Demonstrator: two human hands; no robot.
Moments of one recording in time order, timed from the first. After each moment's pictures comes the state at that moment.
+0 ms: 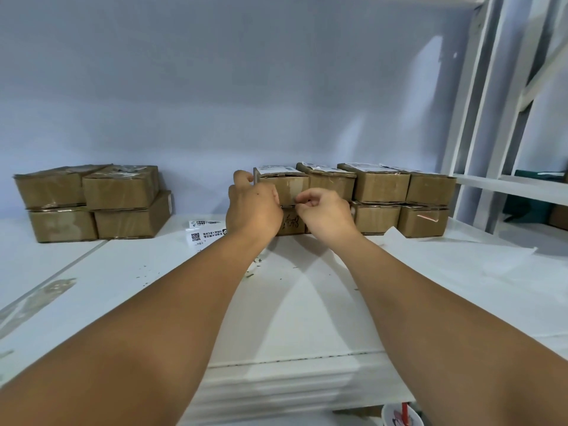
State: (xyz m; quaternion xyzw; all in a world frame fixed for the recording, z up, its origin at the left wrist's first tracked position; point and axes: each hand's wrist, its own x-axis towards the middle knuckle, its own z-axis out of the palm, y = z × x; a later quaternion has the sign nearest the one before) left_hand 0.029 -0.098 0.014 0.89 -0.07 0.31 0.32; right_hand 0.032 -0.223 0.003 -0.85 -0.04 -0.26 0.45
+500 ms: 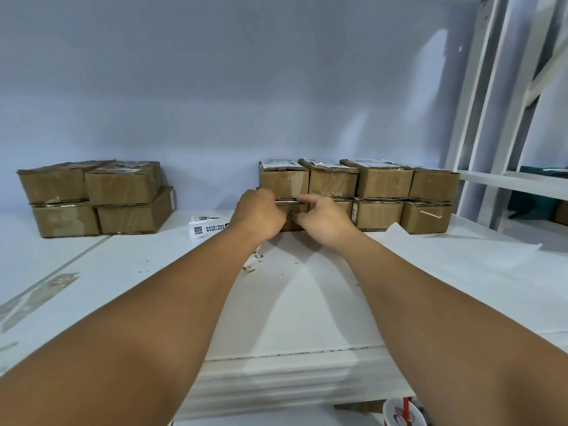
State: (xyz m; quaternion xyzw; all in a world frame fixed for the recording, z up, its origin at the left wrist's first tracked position) left_hand 0.034 -0.095 0.012 0.93 -0.08 0.21 0.28; right_hand 0.041 -0.223 -0.006 -0.89 -0.05 -0.19 0.42
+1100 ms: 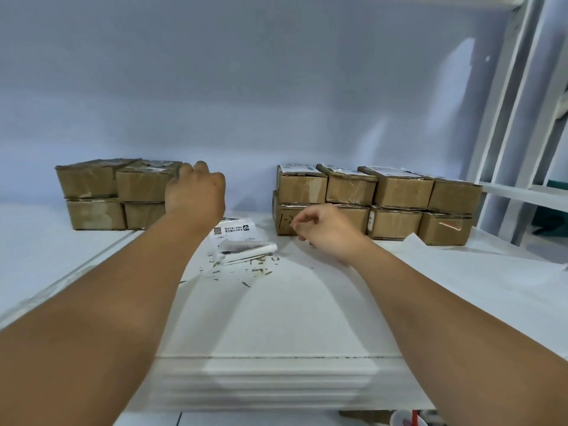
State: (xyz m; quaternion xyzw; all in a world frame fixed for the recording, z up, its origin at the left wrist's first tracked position) left_hand 0.038 0.002 0.028 0.94 0.04 0.33 -0.07; right_hand 0.017 -0.207 -0.001 -0.90 -0.13 -0.14 0.40
